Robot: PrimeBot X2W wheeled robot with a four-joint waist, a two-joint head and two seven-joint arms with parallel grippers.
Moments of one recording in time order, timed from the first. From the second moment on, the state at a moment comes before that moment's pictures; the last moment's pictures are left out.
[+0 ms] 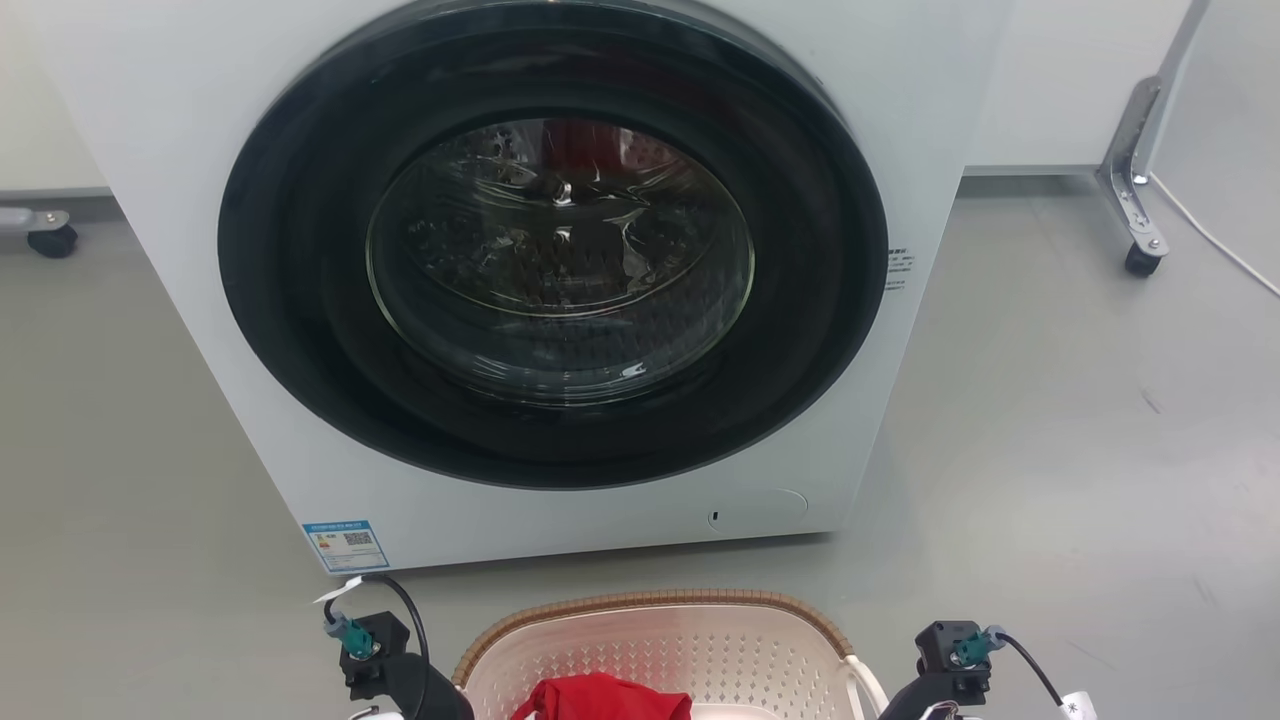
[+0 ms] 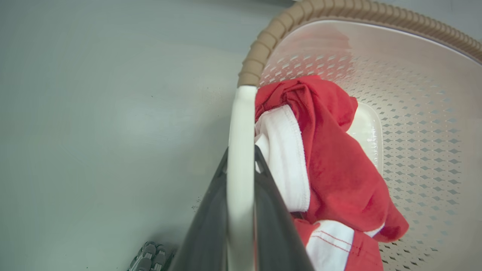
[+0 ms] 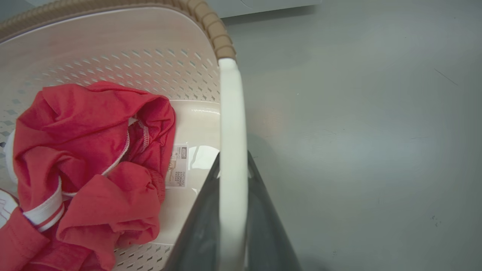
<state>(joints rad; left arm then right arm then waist) -0.52 0.02 -0.48 1.30 -0.80 -0.09 0.31 -0.48 -0.04 0.74 1.18 0.78 0.09 0.17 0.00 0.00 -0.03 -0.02</state>
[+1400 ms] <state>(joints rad) -0.70 0.04 -0.51 1.24 -0.79 -0.09 0.16 -0.71 -0.05 0.78 1.20 0.75 0.08 0.05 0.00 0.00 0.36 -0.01</state>
